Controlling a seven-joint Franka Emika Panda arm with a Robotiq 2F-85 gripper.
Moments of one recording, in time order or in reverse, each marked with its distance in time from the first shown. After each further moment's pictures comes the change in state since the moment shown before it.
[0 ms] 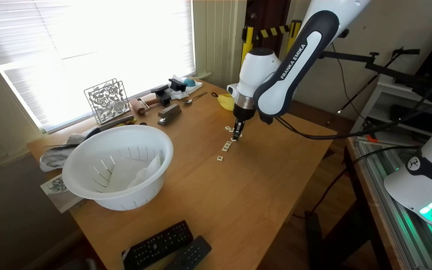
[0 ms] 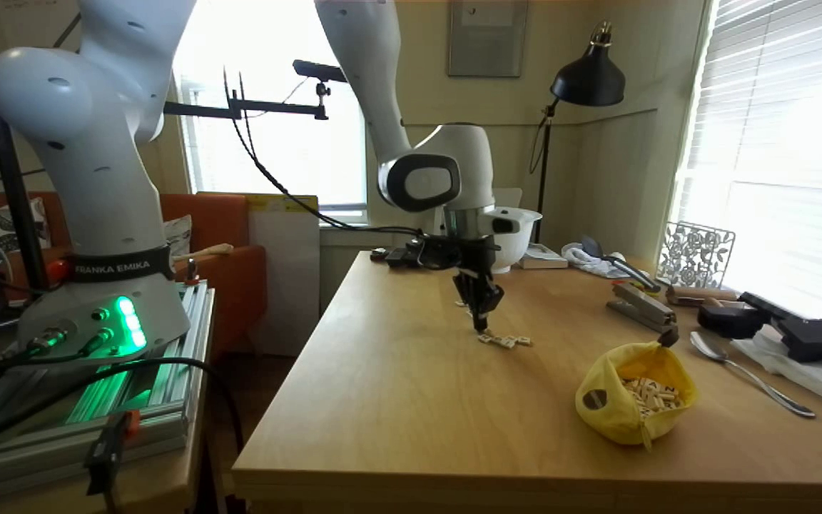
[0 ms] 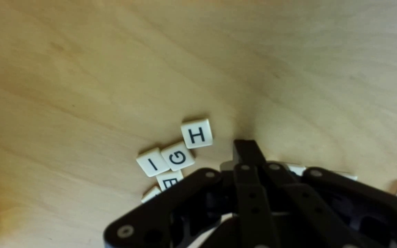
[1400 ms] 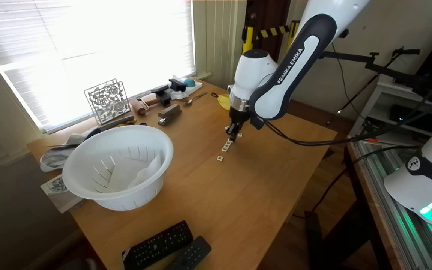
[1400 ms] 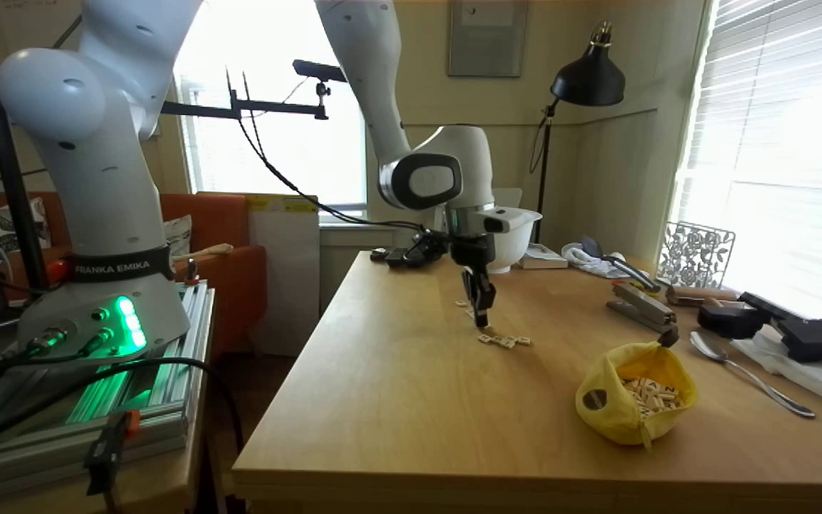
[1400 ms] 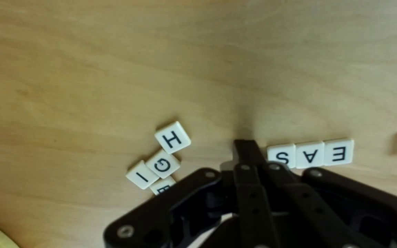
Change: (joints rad) arm 0.099 0.016 -0.063 0.027 0.004 -0.019 0.319
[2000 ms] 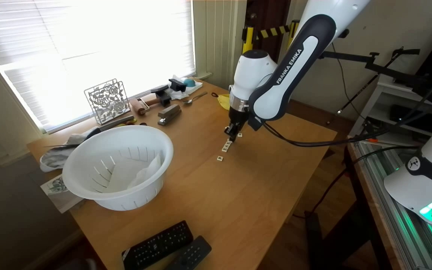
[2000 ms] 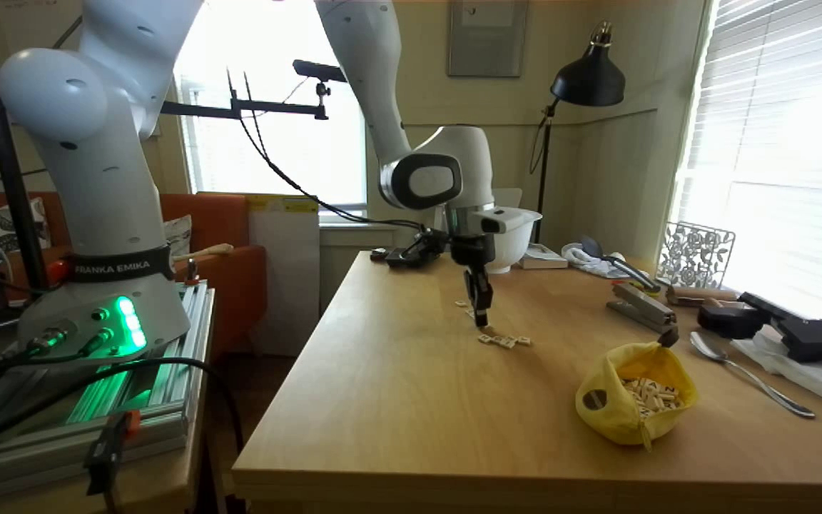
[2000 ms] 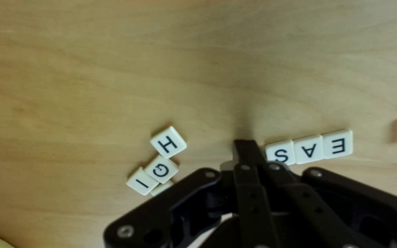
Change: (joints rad) arm 0.015 0.002 -0.008 0.002 0.018 -0.001 0.072
